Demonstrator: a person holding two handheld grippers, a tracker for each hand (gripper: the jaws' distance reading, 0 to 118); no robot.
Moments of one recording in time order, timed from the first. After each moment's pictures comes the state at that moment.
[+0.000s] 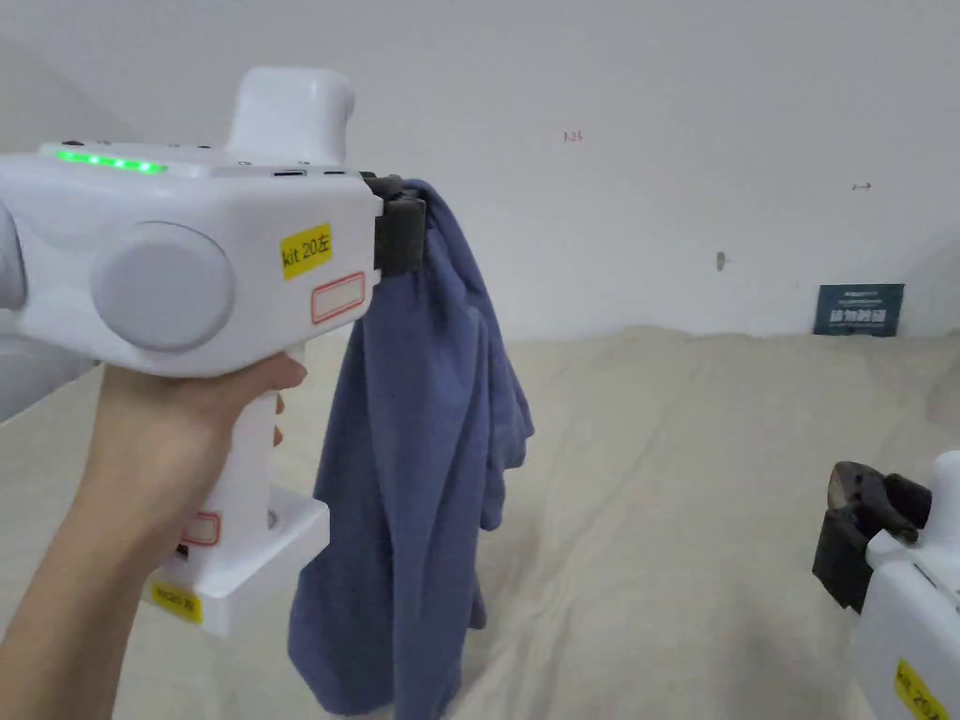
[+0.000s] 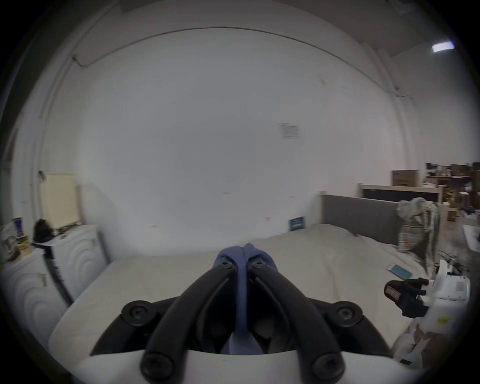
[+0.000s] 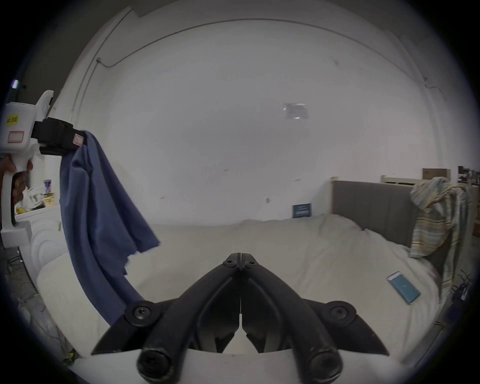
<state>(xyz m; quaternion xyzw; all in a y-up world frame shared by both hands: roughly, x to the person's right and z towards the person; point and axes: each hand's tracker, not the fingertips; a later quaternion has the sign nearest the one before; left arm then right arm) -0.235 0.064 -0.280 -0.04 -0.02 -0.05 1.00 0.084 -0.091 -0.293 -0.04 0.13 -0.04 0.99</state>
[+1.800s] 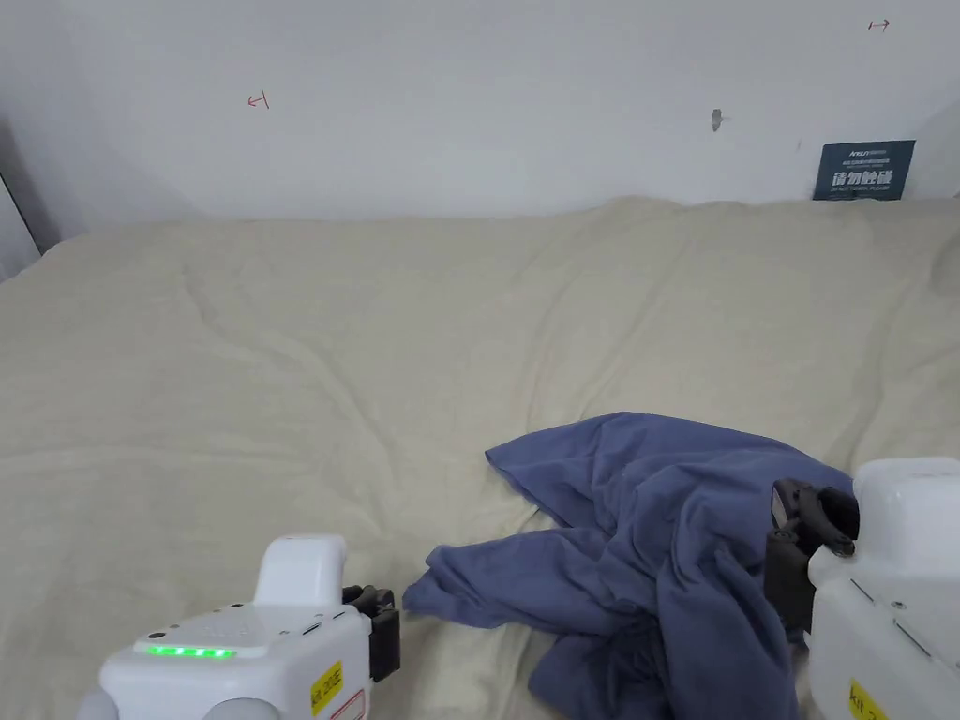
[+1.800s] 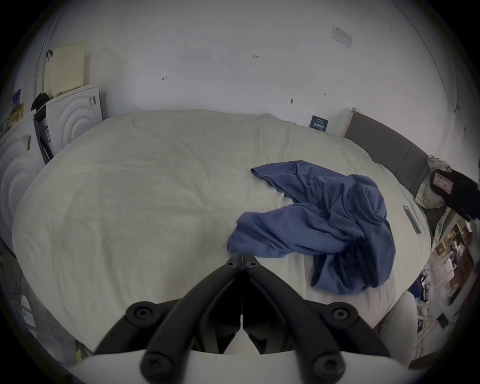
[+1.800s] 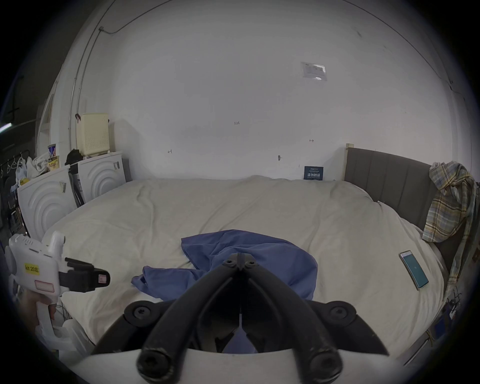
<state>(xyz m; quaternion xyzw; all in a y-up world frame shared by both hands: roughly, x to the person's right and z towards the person) -0.254 -0.230 -0.274 -0.34 0.06 0.11 0.93 0.065 -0.160 -0.319 -0.17 0.18 0.02 0.97</state>
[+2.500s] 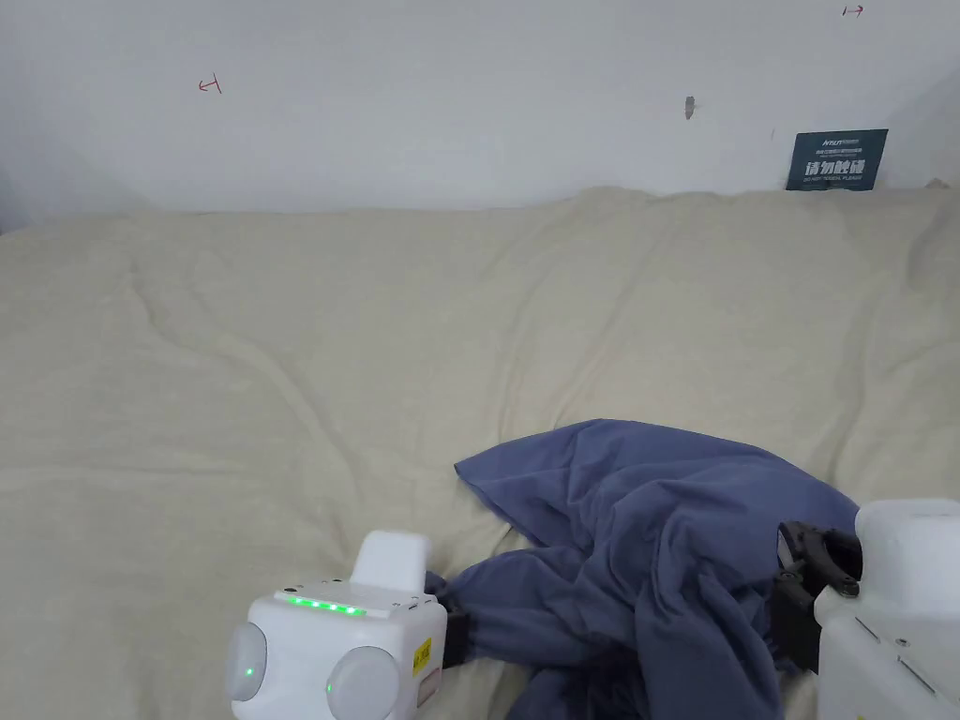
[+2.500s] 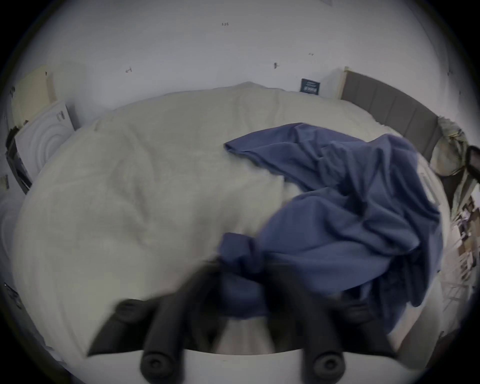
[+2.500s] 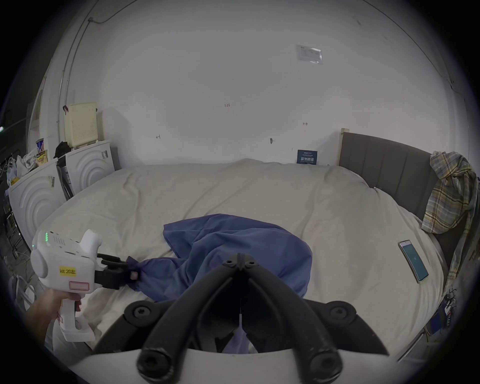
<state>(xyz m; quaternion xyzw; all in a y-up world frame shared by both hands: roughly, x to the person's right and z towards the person) -0.228 -0.284 -0.372 -0.40 0.01 0.05 0.91 0.073 -0.181 -0.353 -0.22 0.15 0.02 0.96</state>
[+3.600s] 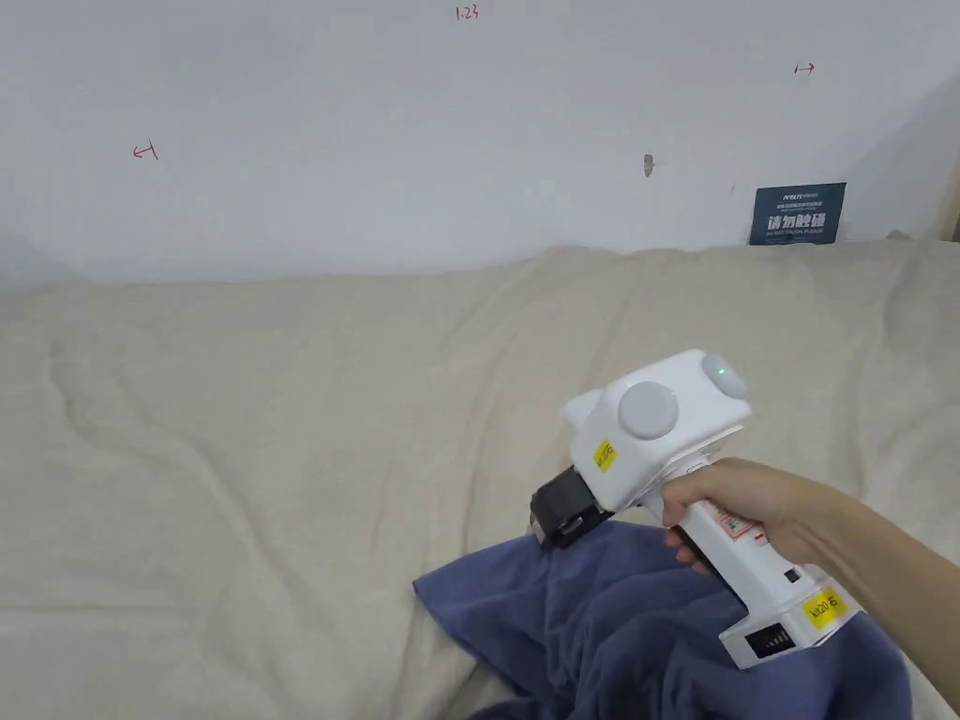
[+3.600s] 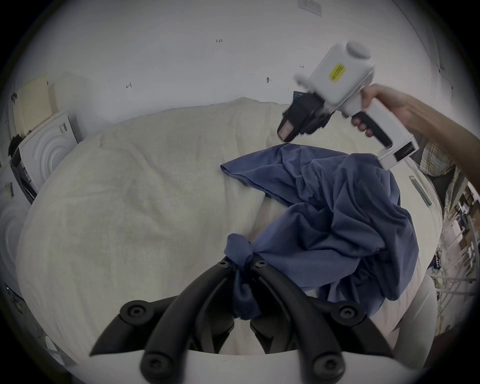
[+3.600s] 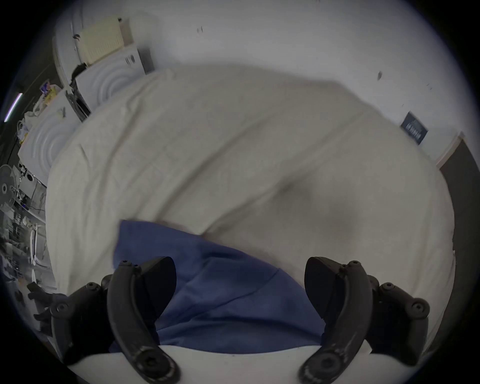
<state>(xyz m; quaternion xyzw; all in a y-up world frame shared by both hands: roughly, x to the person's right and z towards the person) -0.231 -0.246 -0.347 -0.38 0.02 0.03 0.92 -0.069 -0.231 -0.700 -0.51 0.32 0.19 0.78</state>
